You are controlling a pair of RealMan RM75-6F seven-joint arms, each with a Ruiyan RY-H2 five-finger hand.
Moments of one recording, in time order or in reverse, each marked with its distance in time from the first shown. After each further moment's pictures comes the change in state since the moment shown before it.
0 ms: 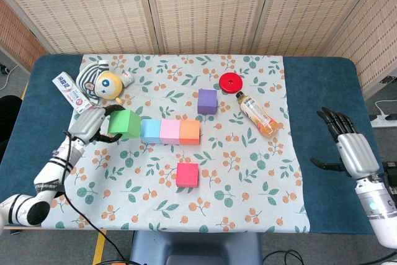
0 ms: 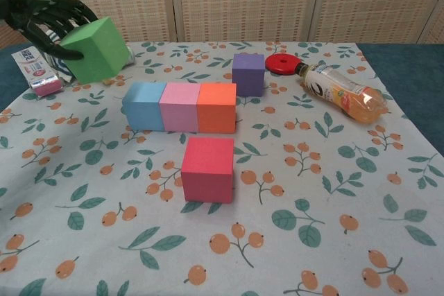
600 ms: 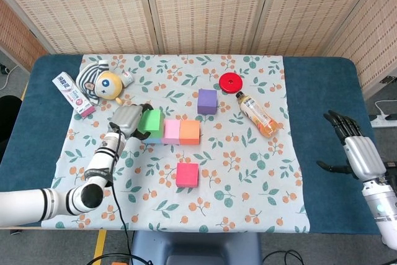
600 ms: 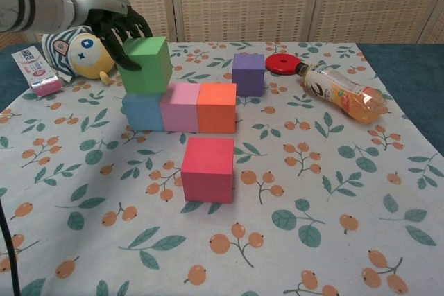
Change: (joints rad) left arm -0.392 -0.157 0.044 -0.090 -0.738 0.183 0.627; right arm -0.023 -0.007 -0.003 0.068 -0.023 -0.015 0.084
